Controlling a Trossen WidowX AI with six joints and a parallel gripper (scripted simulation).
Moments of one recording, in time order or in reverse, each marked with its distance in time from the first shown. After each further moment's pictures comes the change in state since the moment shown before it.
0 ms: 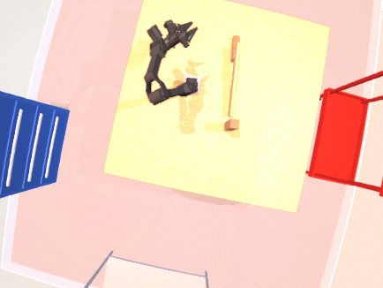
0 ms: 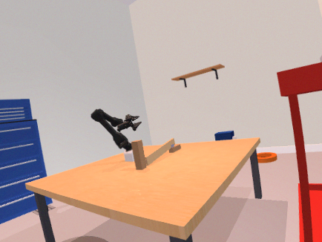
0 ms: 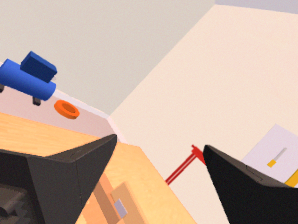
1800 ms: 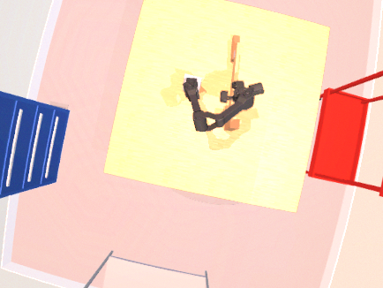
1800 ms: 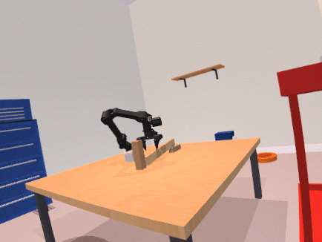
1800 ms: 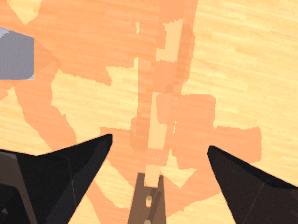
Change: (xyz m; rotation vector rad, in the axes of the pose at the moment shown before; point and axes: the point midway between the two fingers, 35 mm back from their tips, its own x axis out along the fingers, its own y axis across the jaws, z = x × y) arm 0.036 -0.195 -0.405 -0.217 1.245 1.259
